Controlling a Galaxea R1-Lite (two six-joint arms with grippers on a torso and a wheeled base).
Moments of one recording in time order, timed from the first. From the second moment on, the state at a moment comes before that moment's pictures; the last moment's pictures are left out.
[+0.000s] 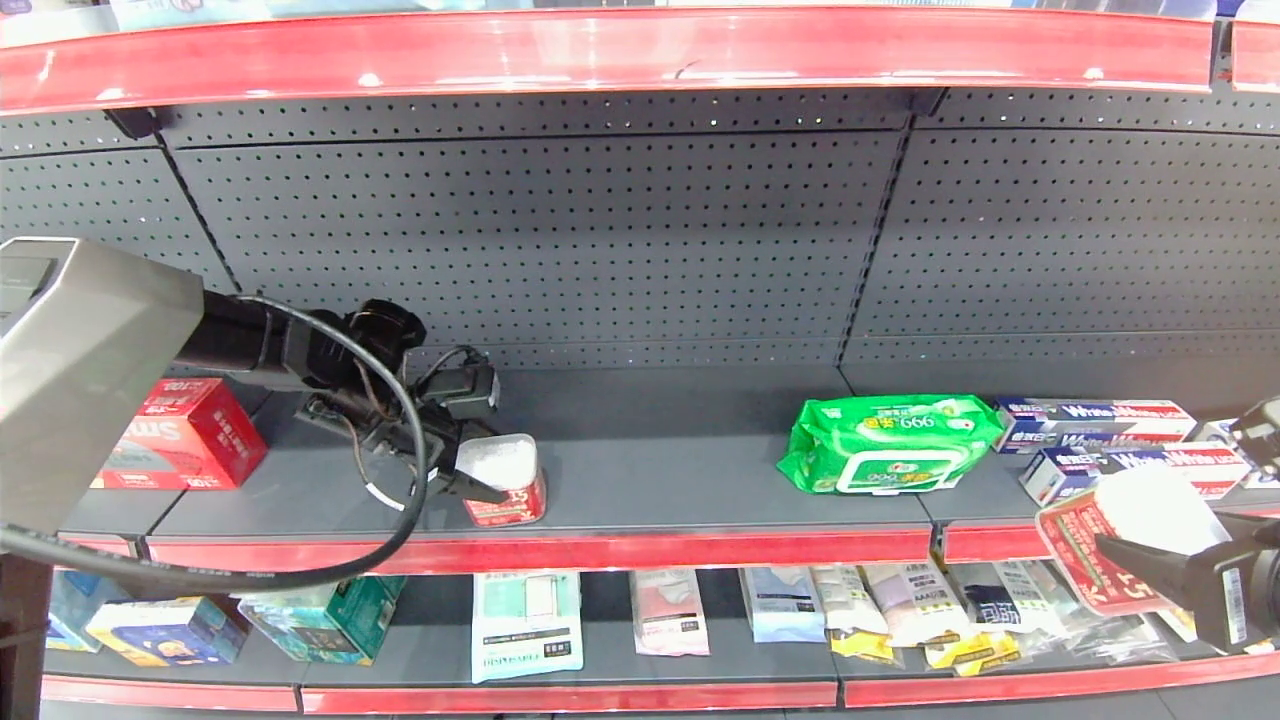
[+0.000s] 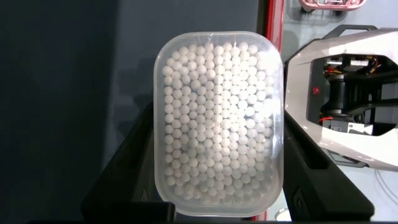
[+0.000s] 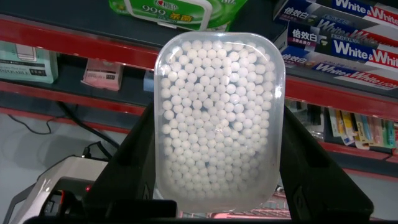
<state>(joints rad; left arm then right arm) -0.12 2.24 -1.53 0.46 -0.70 1.28 0.09 1.09 -0.47 -0.07 -0.06 -0.19</state>
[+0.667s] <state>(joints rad) -0.12 2.24 -1.54 0.47 -0.73 1.30 0.09 1.09 -0.45 -0.07 -0.07 -0.22</state>
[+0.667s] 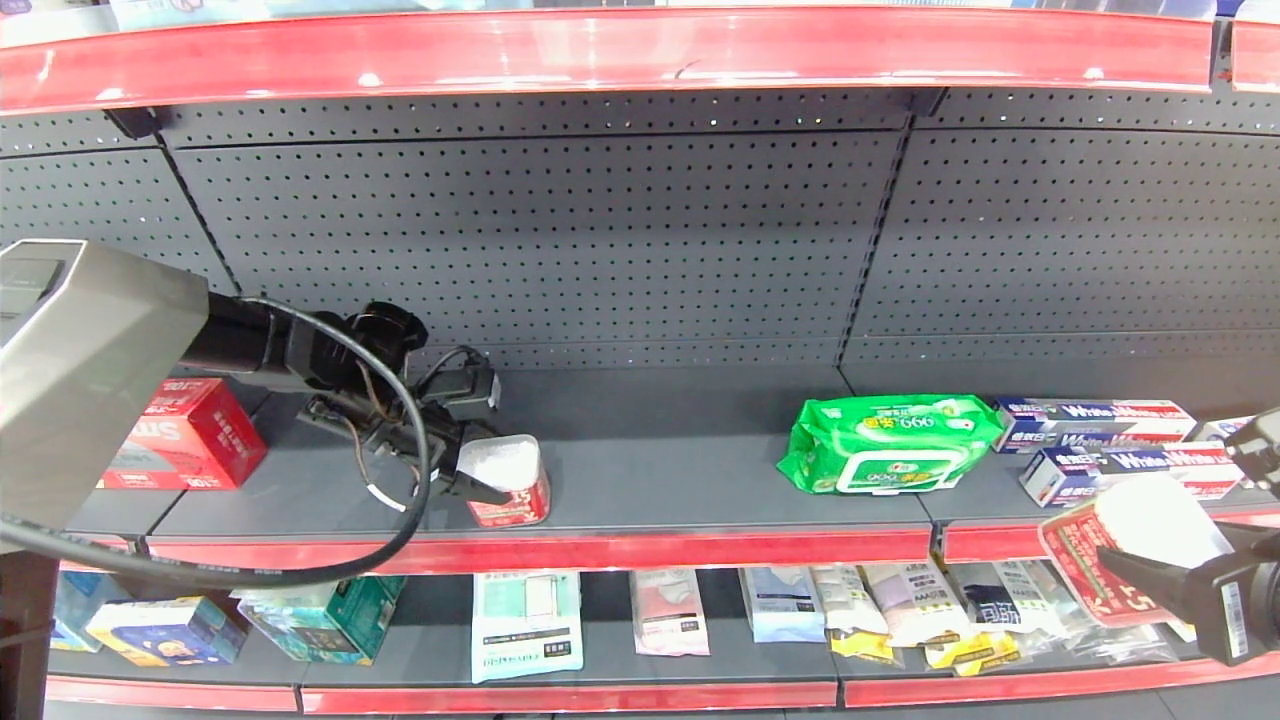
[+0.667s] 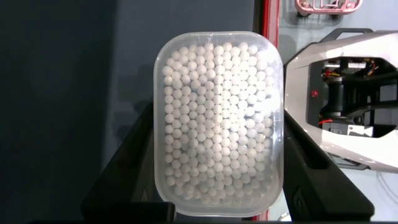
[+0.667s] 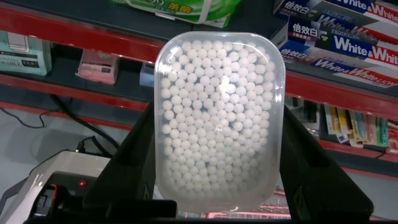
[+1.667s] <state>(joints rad) -0.12 2.28 -1.58 0.49 -0.74 1.39 0.09 1.09 -0.44 -0.07 -0.07 -0.22</state>
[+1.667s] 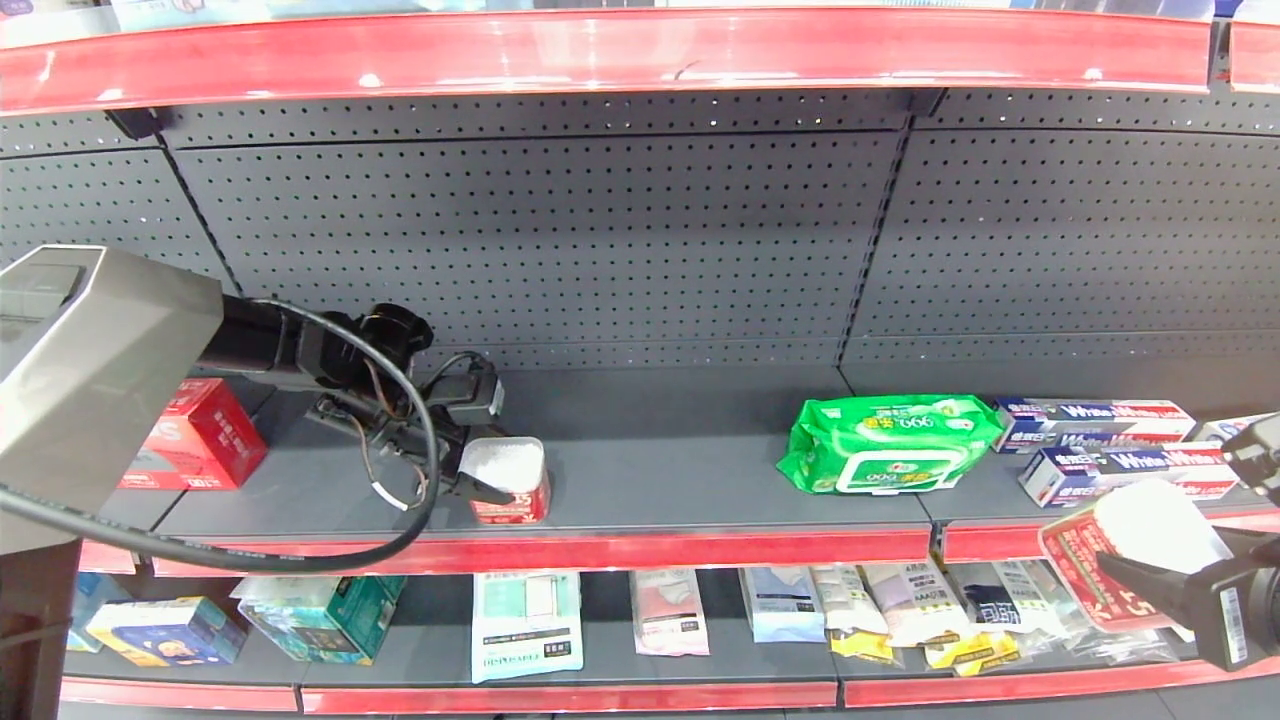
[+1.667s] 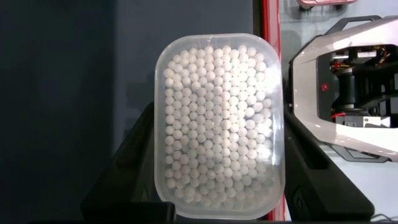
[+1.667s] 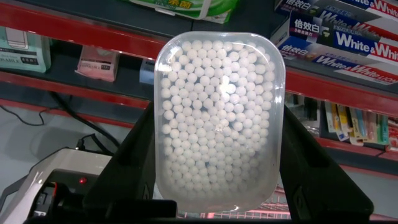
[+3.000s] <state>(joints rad) -0.12 2.29 -1.60 0.56 -0.71 1.38 0.09 1.09 -0.44 -0.07 -0.07 -0.22</state>
